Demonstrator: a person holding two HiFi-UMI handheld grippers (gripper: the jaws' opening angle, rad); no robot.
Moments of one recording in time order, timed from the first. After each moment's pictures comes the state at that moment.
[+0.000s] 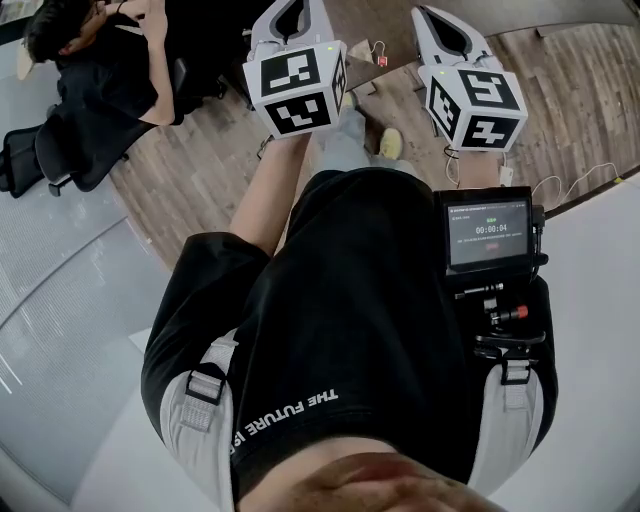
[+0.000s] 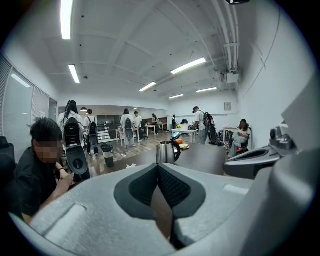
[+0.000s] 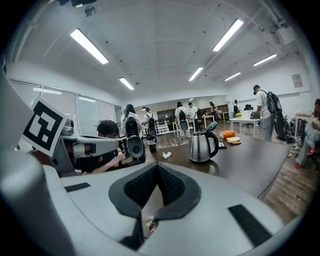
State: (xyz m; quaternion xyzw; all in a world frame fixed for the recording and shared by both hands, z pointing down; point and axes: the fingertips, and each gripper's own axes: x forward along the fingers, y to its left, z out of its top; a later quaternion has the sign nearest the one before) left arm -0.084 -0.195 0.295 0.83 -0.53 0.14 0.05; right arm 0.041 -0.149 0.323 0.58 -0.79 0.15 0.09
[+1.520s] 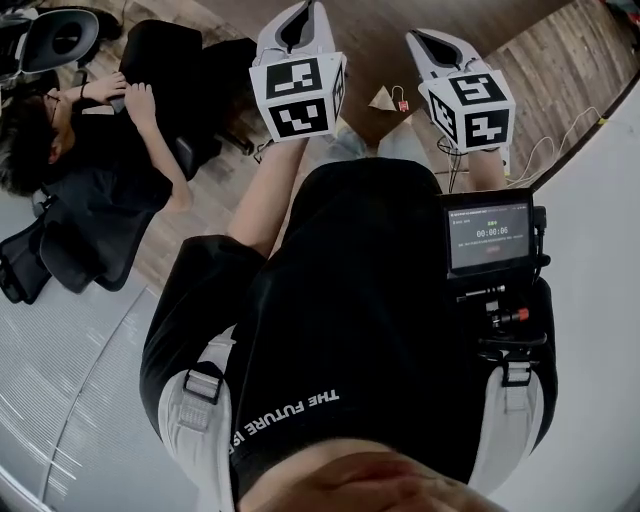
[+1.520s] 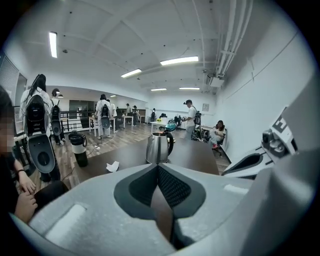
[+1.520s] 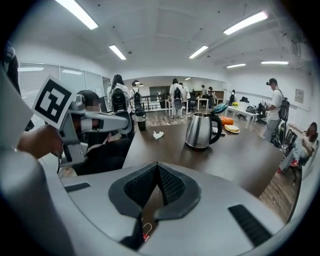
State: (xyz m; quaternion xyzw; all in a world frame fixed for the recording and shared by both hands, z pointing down) left arm -0.065 -0.185 0.358 0.85 -0.48 0.20 0.10; right arm 0.047 -0.117 0.406 0.52 -0.80 0.21 0.21
